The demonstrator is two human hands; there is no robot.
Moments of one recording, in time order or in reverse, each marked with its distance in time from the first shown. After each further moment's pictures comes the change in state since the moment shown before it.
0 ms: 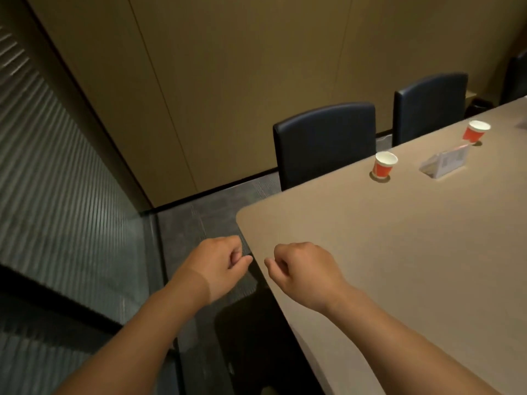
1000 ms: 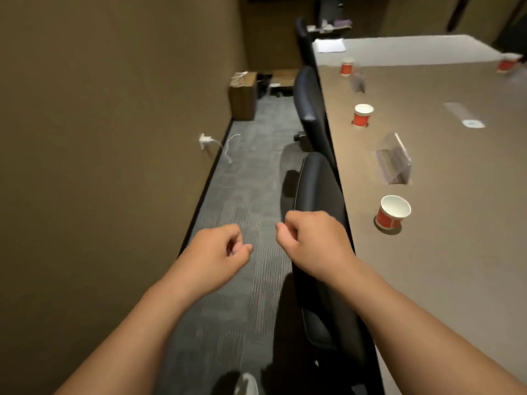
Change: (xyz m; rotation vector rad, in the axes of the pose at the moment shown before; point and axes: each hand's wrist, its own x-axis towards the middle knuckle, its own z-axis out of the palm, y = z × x) left_hand 0.791 -0.053 -0.034 -0.112 -0.465 0.868; right_hand 0.571 0.262 -0.057 -0.098 0.612 1.094
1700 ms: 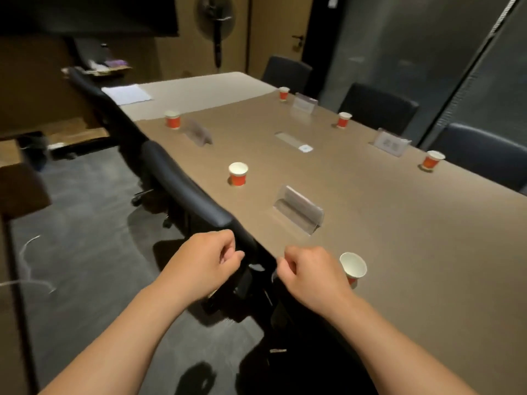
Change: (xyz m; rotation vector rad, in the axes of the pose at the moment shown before) left_hand 0.433 -0.006 -0.007 -0.127 -0.439 0.761; right_hand 0.245 0.043 0.010 -0.229 0.216 0.788
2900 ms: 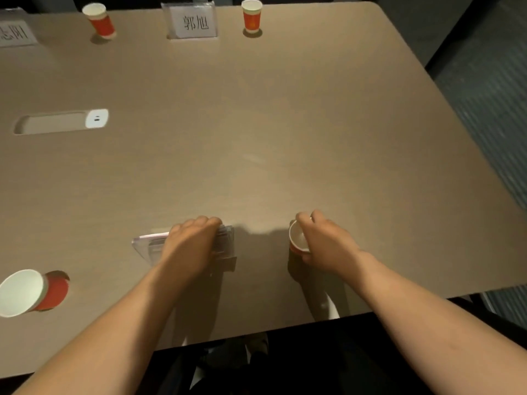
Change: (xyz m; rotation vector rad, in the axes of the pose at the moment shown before) left_hand 0.374 -0.010 0.269 0.509 -0.691 0.736; right_hand 0.115 0.249 0.076 -0.106 -0.219 0.963
